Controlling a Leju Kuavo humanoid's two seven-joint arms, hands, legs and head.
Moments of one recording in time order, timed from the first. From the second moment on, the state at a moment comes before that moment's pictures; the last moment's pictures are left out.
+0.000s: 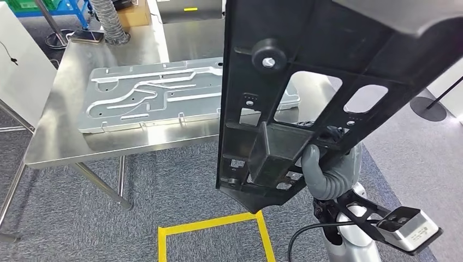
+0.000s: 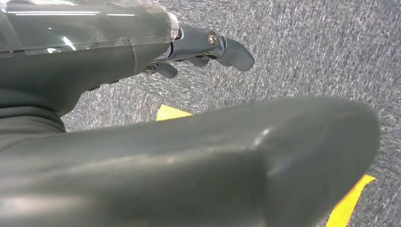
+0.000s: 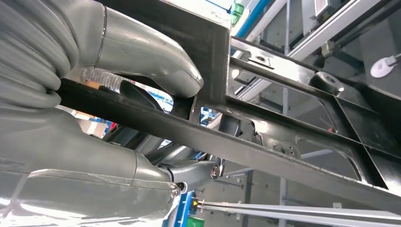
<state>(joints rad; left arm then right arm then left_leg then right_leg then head) -0.09 -0.05 1.35 -0.21 -0.81 -0.04 -0.26 -0.18 -0.04 0.19 -1.94 -0.07 0.17 -0.60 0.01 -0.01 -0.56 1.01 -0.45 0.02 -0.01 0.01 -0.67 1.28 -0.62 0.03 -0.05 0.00</state>
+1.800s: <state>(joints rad) -0.10 -0.04 1.33 -0.21 -0.84 -0.06 -0.30 -1.08 0.04 0.55 -0.66 1.54 -0.39 -0.01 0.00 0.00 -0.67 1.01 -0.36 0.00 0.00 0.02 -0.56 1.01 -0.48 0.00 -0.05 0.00</state>
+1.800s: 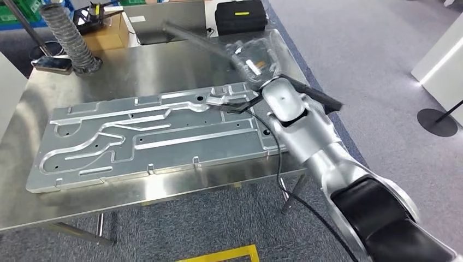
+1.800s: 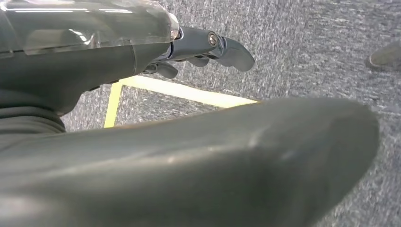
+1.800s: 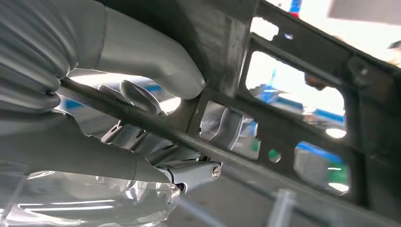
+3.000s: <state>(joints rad) -0.11 -0.07 1.28 -0.21 -0.92 -0.05 -0.37 -0.90 0.23 0.78 -0.38 1.45 -0.45 -0.22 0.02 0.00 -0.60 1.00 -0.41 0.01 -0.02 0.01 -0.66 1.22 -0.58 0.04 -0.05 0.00</state>
